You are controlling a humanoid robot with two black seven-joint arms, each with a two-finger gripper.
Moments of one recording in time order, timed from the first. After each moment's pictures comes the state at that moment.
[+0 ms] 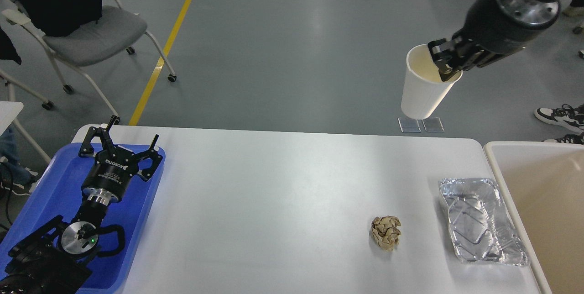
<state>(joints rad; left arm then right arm) -0.47 0.33 -0.95 -0.46 -0.12 -0.78 -0.36 2.44 -0.42 -1.18 1.27 -0.28 0.69 -0.03</state>
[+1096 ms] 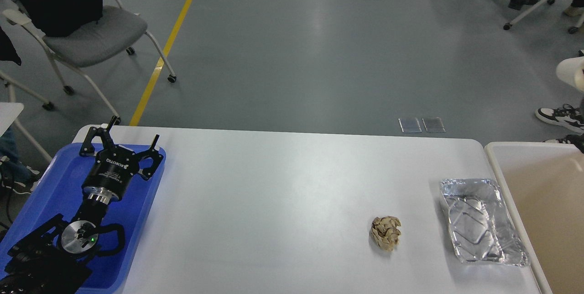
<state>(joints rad) -0.47 0.33 -0.95 -0.46 -0.12 -0.78 -0.37 1.17 -0.72 -0.26 0.61 -0.10 -0.45 -0.03</state>
